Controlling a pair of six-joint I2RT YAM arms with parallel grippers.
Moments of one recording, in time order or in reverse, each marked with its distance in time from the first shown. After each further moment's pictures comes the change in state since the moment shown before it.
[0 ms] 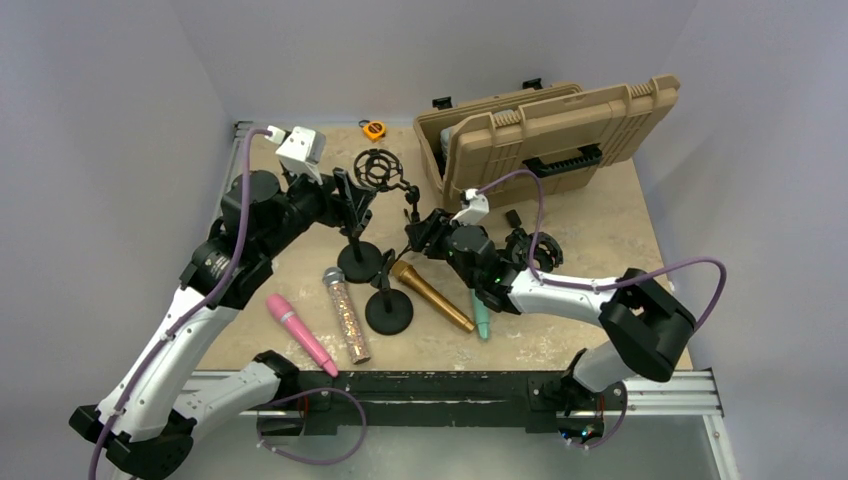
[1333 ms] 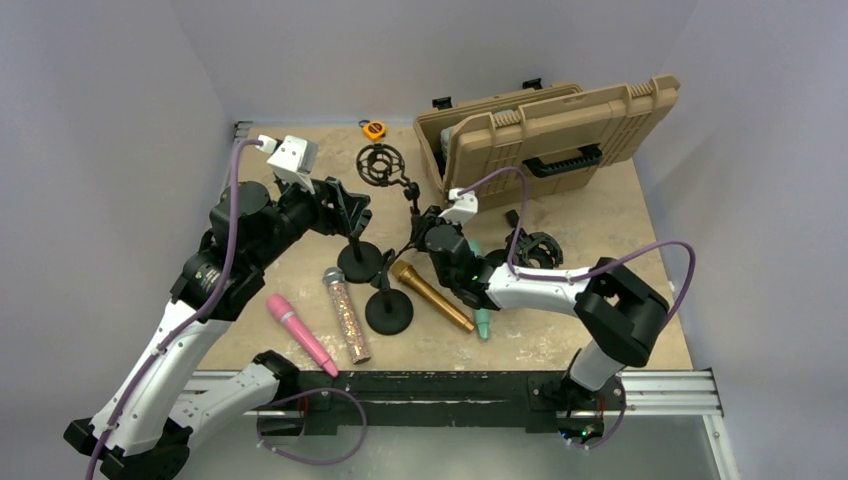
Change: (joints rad) left arm 0.000 -0.061 -0.031 -0.010 0.001 0.018; right arm 0.063 0.117 0.109 -0.020 0.303 -0.116
